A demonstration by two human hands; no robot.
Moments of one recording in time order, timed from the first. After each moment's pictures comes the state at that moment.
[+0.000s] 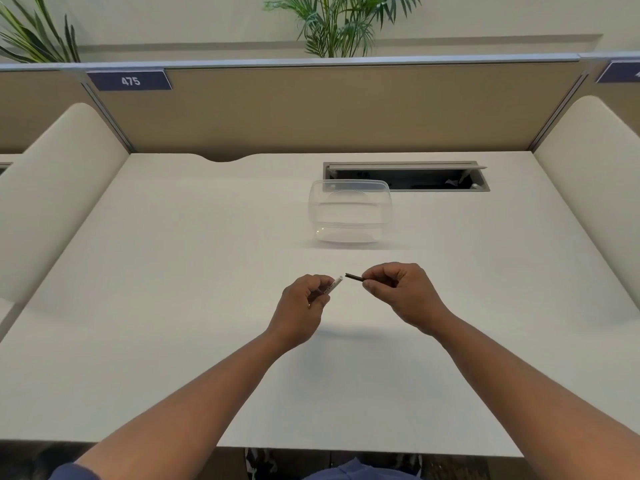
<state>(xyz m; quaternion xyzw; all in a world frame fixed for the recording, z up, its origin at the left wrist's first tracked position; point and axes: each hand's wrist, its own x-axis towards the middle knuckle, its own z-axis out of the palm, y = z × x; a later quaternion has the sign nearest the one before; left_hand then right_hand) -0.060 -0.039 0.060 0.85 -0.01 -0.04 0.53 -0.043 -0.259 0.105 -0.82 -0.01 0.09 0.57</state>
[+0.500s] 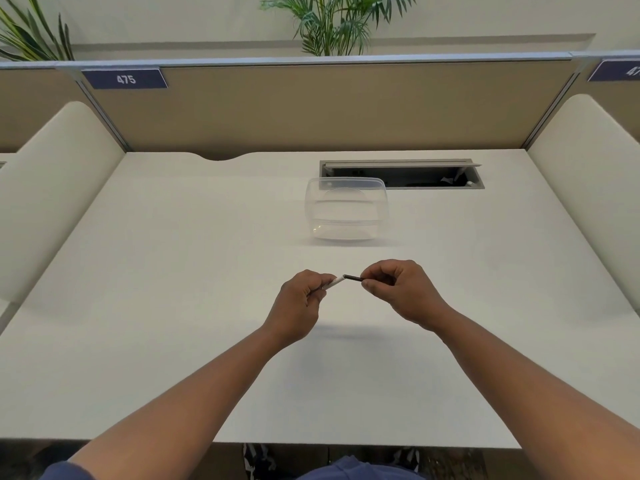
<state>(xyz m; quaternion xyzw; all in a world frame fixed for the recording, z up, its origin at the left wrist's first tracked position) -0.062 -0.037 0.065 0.88 -0.11 0.00 0.47 -0.048 -0.264 0.110 -0.84 -0.04 0.11 0.53</state>
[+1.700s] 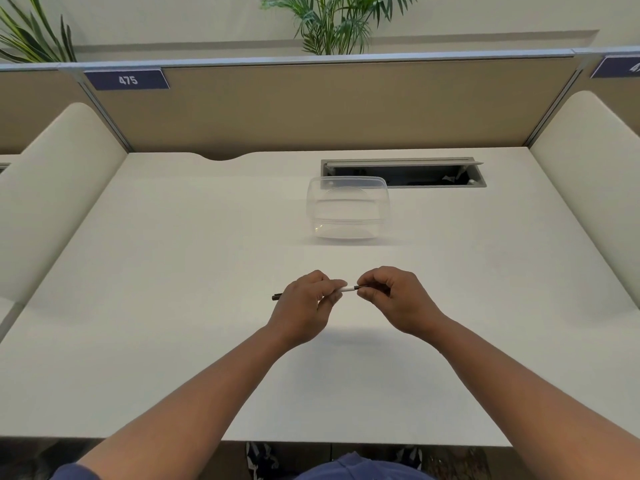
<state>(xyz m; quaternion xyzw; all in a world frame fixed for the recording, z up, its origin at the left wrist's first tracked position) -0.066 -0.043 0.072 0.91 -0.17 0.02 0.37 -0.058 -0.258 0.097 -0.88 -0.12 0.06 0.45</state>
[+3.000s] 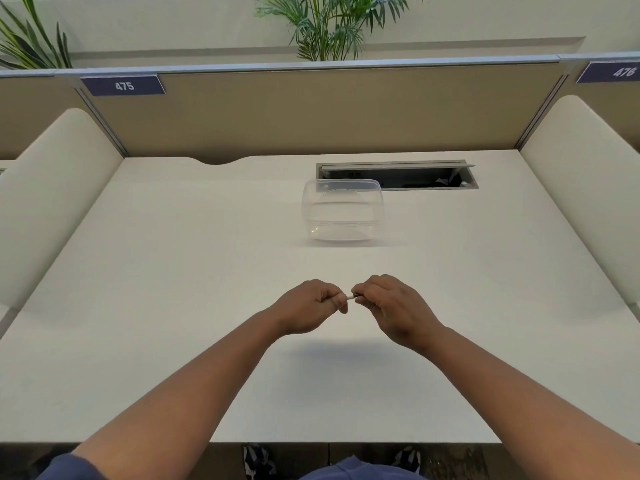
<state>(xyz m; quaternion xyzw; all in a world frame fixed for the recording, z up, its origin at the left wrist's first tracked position) -0.056 -0.047 0.106 0.88 -0.15 -0.24 0.38 -0.072 -0.266 0.082 -0.93 -0.28 -0.08 0.23</state>
